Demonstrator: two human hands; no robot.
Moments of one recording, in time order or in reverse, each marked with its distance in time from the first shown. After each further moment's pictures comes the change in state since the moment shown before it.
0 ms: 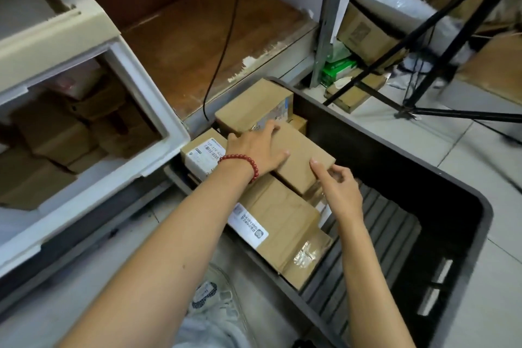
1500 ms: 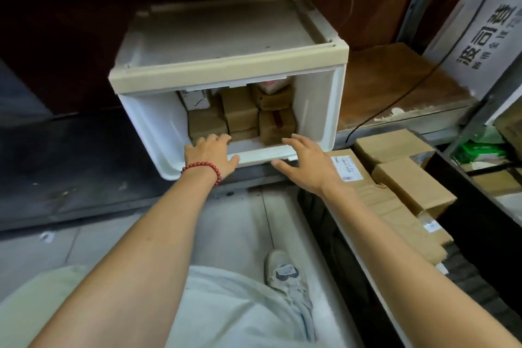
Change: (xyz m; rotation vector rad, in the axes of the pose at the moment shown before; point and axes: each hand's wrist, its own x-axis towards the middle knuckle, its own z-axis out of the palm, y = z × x) left_hand -0.252 -0.214 -0.052 0.064 0.218 -0.760; right_hand -0.146 -0.079 0.195 -0.909 -0.678 -1.084
